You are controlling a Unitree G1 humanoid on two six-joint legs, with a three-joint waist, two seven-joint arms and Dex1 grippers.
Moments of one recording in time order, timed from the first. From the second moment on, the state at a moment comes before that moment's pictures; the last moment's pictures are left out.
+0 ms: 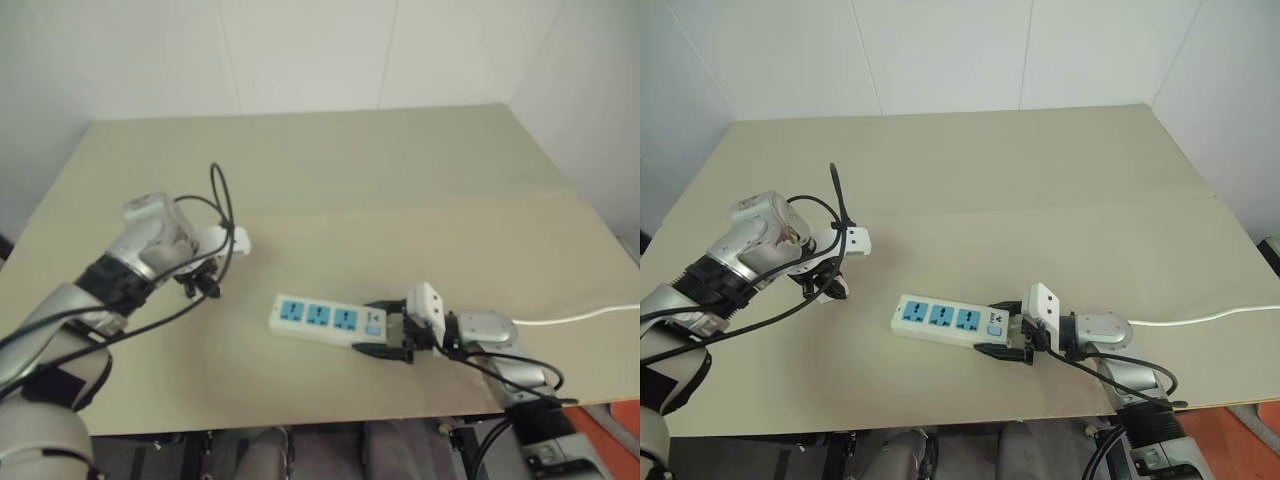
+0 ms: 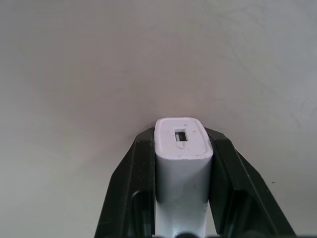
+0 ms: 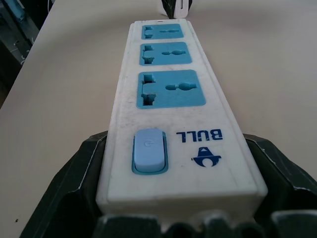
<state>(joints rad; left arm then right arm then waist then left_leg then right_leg) -1.01 0.85 -0.72 0.29 0.27 0.85 -1.47 -0.25 -0.51 0.15 0.09 0.30 0.02 1.20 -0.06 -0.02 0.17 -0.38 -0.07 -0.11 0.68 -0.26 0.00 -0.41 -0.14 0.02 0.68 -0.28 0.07</state>
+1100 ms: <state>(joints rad) -0.93 0.71 -0.16 0.00 -0.38 0.99 -1.34 -0.41 -0.39 0.19 0.42 0.21 -0.36 1.31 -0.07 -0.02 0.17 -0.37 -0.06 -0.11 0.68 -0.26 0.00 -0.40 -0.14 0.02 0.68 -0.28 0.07</state>
